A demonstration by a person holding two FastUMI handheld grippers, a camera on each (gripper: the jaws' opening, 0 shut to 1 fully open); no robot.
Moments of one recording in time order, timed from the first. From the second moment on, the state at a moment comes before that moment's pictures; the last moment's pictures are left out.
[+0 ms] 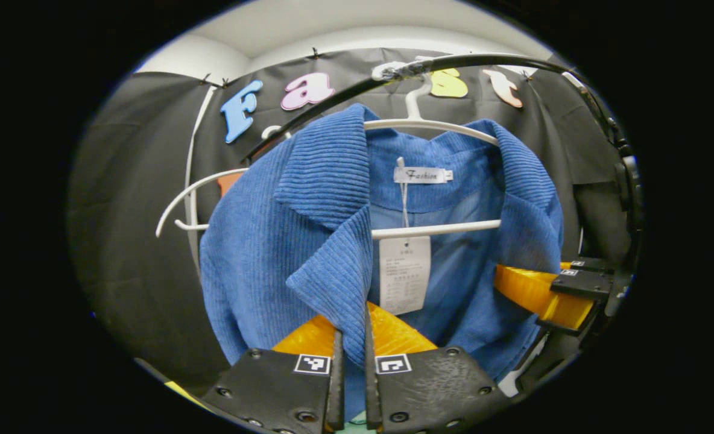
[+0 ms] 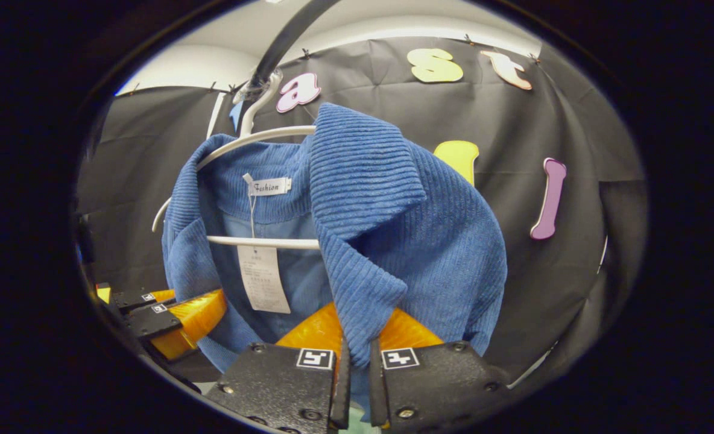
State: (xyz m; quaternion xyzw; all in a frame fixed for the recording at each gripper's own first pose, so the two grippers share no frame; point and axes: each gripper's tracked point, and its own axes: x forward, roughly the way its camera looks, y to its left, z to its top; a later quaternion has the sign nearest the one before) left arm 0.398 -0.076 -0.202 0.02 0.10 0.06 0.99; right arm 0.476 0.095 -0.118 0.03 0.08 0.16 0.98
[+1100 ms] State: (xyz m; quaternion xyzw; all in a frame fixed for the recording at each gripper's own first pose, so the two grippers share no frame) left arm 0.381 0.023 -0.169 0.02 0.07 0.17 0.98; right arm 0.493 0.008 -0.091 0.05 0.06 0.16 0.98
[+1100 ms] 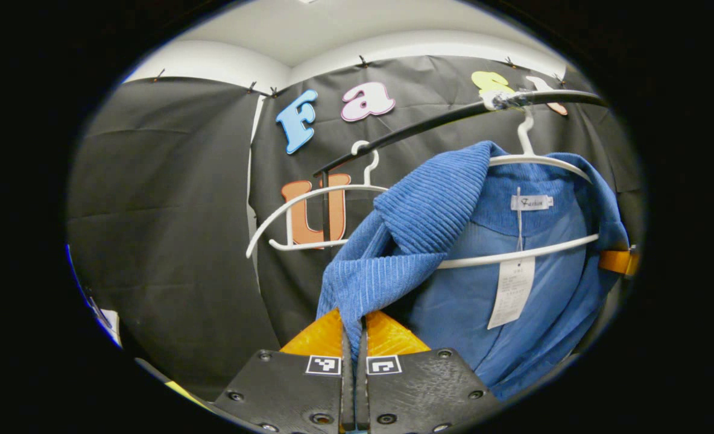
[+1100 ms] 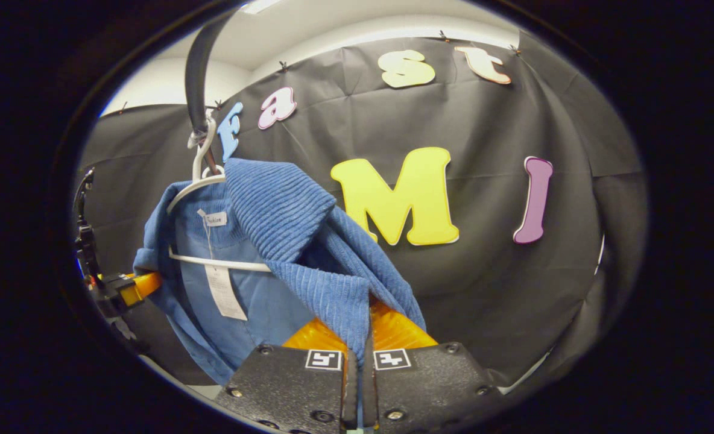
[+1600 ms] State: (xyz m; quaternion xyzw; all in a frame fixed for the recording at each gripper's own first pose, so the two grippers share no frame) left arm 0.389 0.056 -0.132 0.02 0.05 0.19 0.98; right arm 0.497 -0.005 -0.066 0.10 0.07 0.18 0.98
